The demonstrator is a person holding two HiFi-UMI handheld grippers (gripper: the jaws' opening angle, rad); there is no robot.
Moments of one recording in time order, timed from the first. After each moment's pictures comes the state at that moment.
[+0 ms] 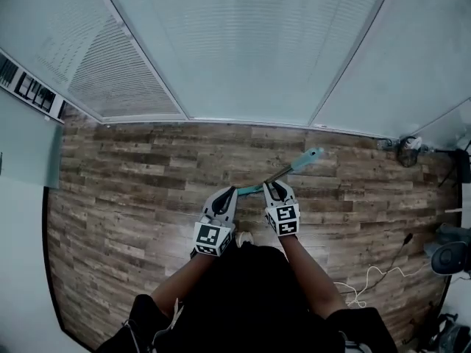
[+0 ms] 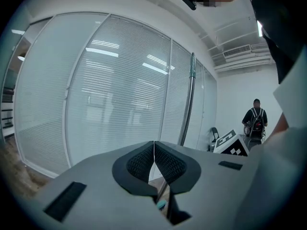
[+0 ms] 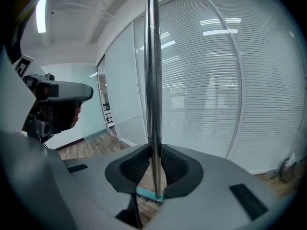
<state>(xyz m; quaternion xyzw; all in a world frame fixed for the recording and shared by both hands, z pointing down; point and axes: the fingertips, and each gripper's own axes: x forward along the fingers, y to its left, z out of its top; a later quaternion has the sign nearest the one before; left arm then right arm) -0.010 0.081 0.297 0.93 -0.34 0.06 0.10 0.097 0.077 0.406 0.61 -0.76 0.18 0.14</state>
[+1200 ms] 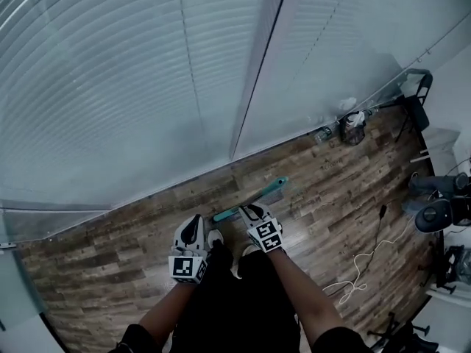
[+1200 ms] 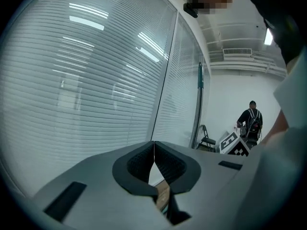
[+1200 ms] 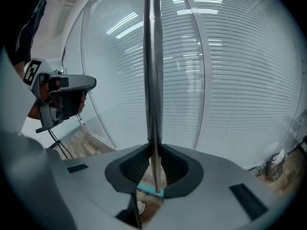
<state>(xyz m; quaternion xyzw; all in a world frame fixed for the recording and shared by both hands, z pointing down) 0.308 -0.166 0.389 0.96 -0.22 0.09 0.14 0.427 -0.098 0.518 0.66 -0.68 0.26 0.17</state>
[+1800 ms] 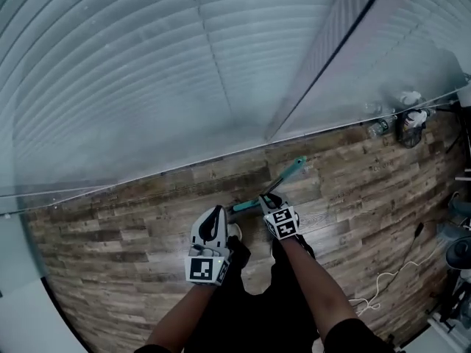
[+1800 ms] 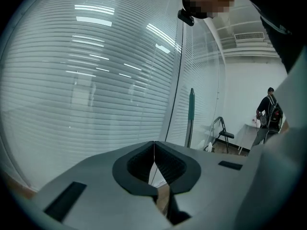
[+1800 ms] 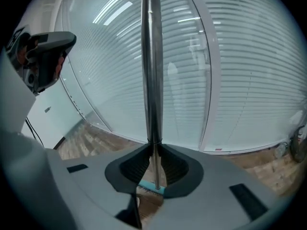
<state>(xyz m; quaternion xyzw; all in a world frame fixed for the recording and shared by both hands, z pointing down) 0.360 -0.217 0.550 0.94 -0.30 0.11 0.14 0.459 -0.150 0.797 0.61 -0.68 0.36 0.19</state>
